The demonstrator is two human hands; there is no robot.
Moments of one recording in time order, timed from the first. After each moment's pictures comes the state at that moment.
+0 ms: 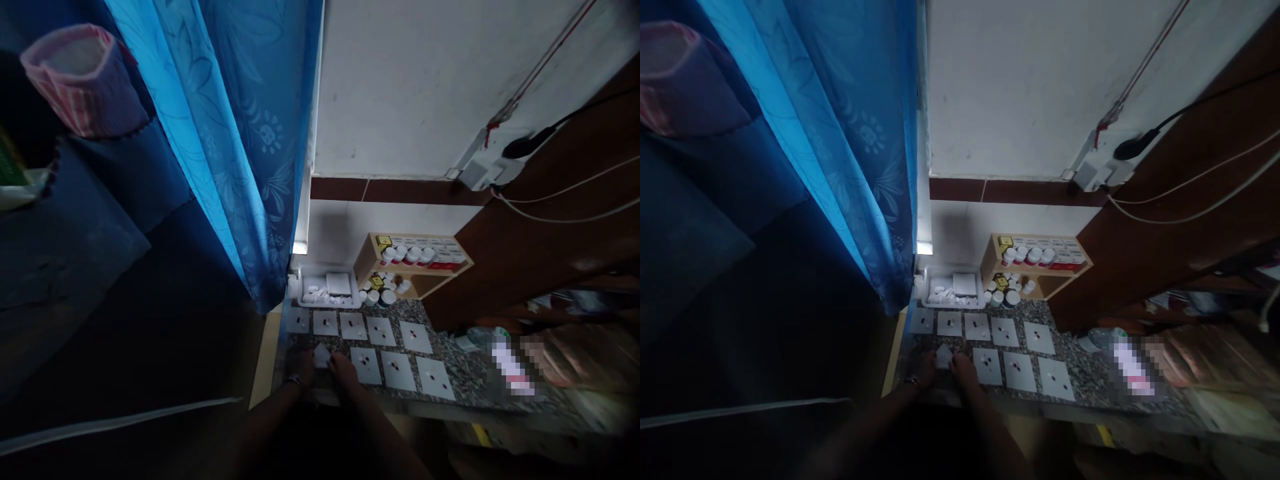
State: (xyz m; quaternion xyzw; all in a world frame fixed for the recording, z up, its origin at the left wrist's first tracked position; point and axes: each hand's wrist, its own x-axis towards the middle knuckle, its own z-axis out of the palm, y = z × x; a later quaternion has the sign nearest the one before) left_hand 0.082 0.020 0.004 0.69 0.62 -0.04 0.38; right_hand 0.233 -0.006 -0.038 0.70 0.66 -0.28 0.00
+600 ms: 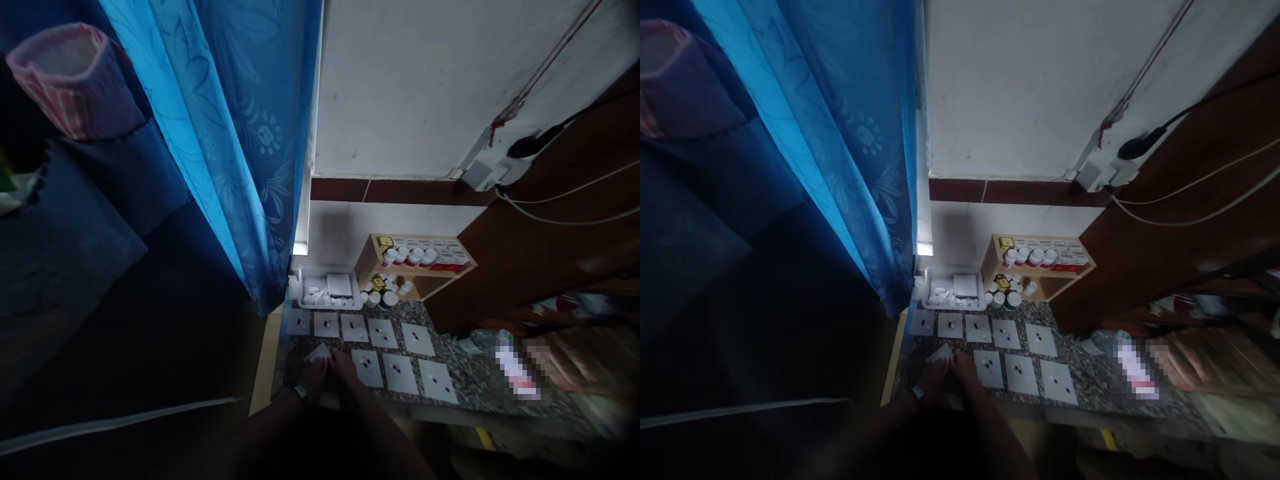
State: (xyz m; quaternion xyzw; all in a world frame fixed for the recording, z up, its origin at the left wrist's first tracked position) left_hand 0.085 -0.002 -0.051 0.87 0.41 -0.09 0.25; right_hand 0.233 0.013 -0.041 0.72 0.62 -0.31 0.01
